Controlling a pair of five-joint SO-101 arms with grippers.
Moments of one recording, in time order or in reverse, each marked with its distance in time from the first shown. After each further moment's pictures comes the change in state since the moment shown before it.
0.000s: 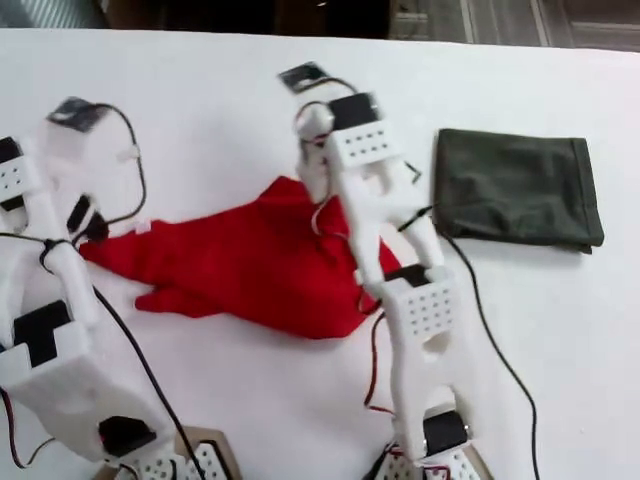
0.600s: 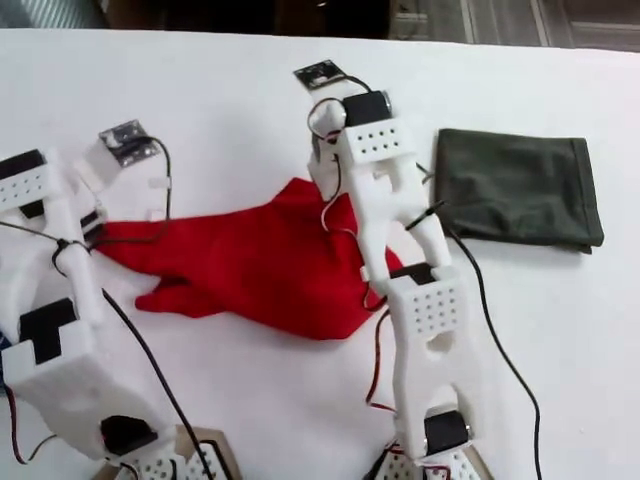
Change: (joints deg) left arm 2.6 0.0 8.5 -16.7 -23.6; right arm 0.3 0.0 0.4 0.0 0.0
